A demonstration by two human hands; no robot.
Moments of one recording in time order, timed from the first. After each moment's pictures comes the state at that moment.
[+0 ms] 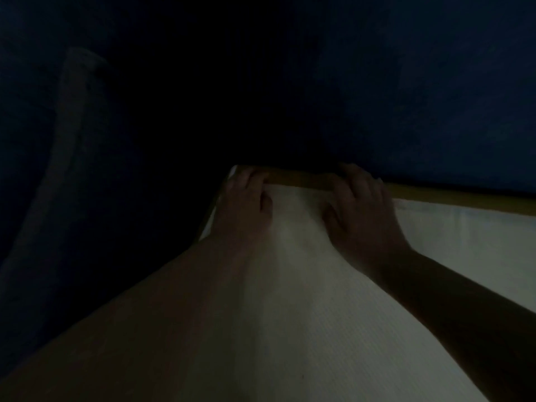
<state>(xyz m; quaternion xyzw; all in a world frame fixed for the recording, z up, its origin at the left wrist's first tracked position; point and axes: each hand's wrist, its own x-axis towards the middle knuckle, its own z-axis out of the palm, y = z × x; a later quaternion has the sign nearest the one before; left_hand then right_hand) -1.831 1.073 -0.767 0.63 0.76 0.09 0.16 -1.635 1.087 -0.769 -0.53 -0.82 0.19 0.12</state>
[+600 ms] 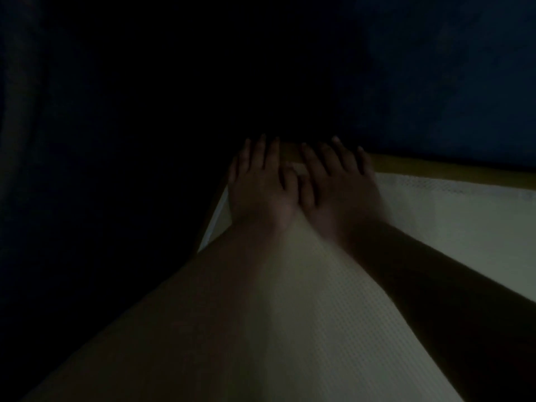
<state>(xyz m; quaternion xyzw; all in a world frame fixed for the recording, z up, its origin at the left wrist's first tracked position) -1.839 1.094 -0.829 0.59 0.80 0.06 0.08 -1.712 1.112 -0.827 -0.52 -0.85 0.10 0.01</state>
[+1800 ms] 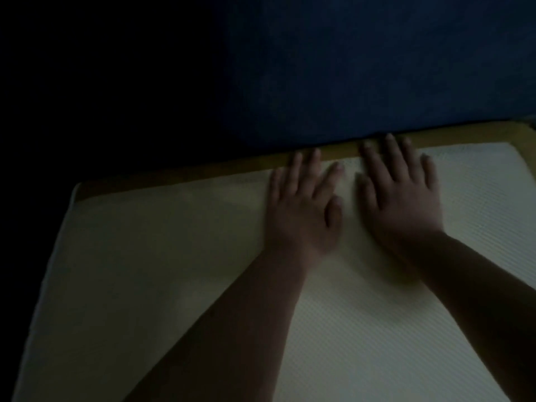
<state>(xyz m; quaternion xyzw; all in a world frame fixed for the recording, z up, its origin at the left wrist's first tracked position) -1.552 1.076 -0.816 0.81 0.58 0.01 0.11 -1.400 1.076 -0.803 -0.74 -0.66 0.12 0.02</state>
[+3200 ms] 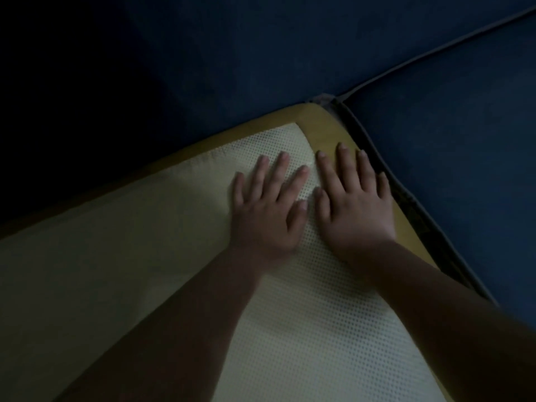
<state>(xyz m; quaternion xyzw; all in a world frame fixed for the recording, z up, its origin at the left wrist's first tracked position) -1.373 1.032 -0.819 0.88 0.46 -0.02 0.11 -1.225 0.980 -0.806 -0.80 -0.58 0.16 0.01</state>
